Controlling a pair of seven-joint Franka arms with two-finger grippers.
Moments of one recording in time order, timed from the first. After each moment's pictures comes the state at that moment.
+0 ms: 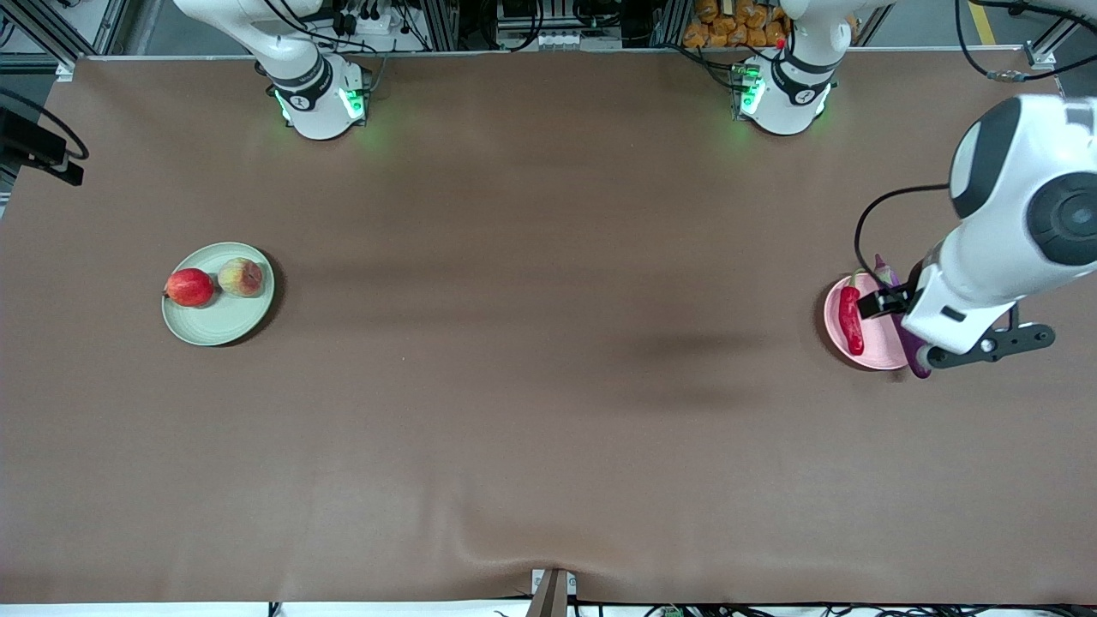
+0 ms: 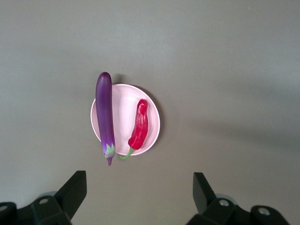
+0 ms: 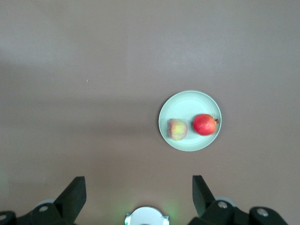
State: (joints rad) left arm 0.17 0.27 -0.38 -1.51 0.27 1.58 -0.40; right arm 0.05 0.04 -0.13 -1.31 0.06 1.28 -0.14
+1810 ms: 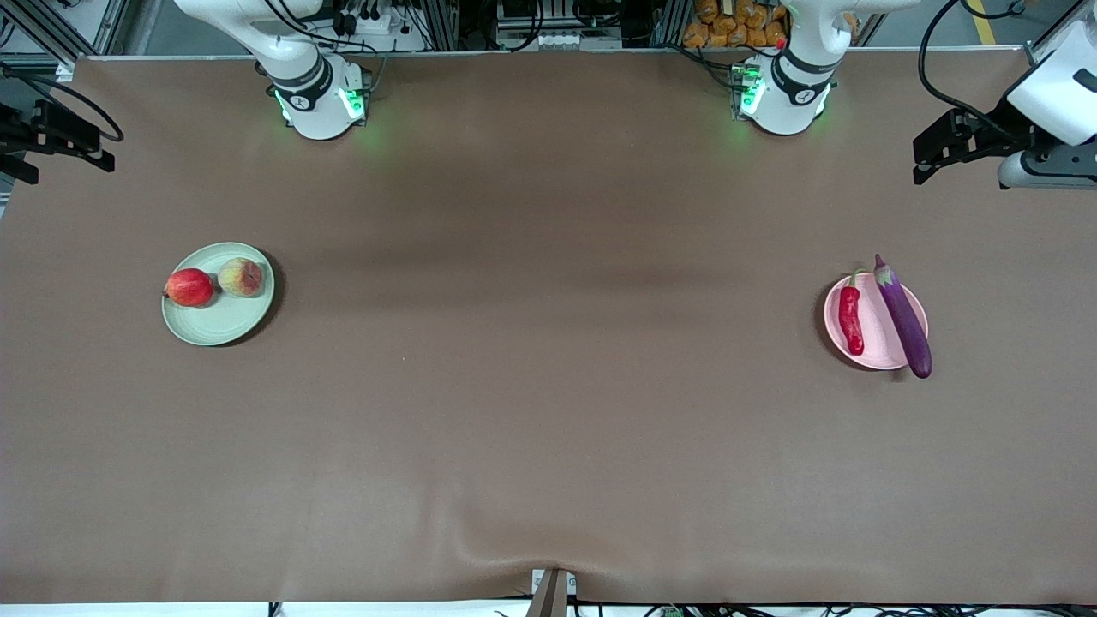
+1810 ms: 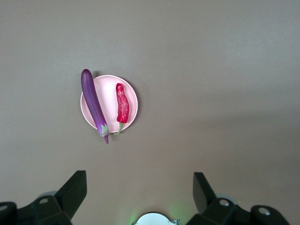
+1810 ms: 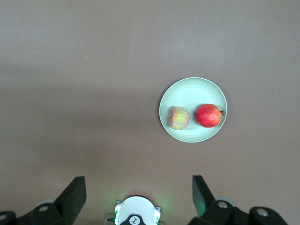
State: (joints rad) left arm -0.05 -0.06 -0.09 -1.53 0.03 1.43 -0.04; right arm 0.01 -0.06 -0.09 -1.51 0.04 1.32 -0.20
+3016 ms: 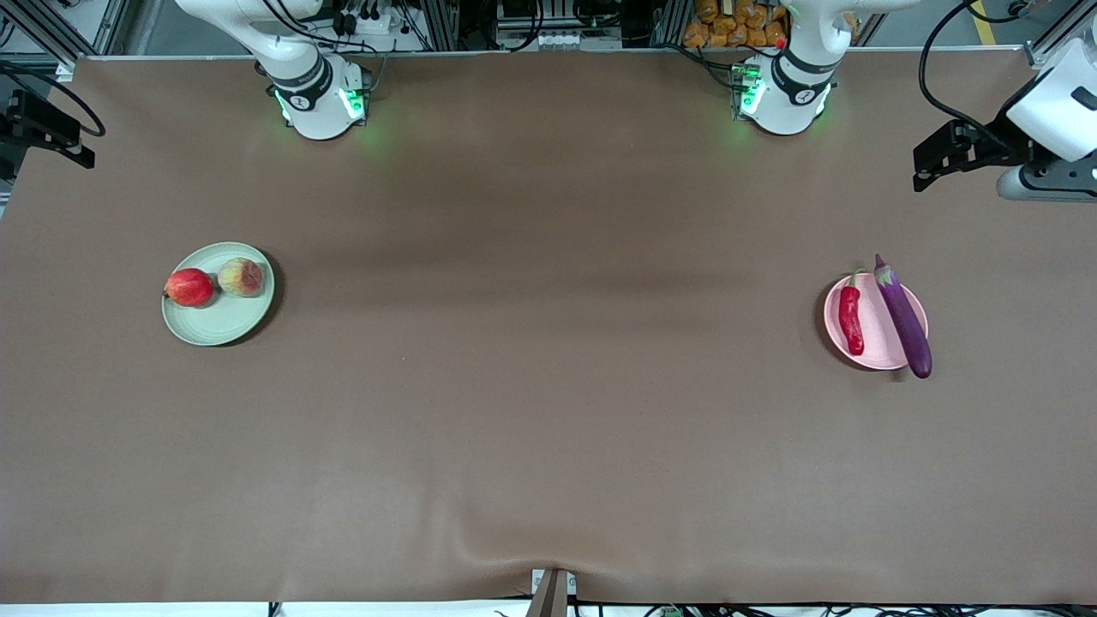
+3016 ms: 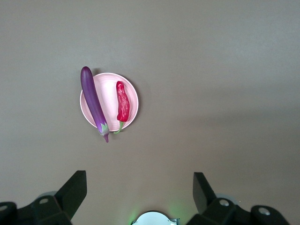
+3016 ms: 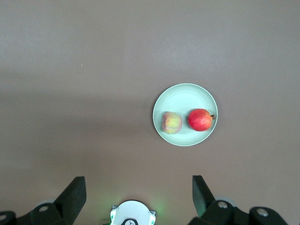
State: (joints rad) left arm -0.04 -0.05 -0.09 -1.53 0.03 1.43 -0.04; right arm -0.01 -0.05 -0.07 -1.46 0.02 1.31 -0.20
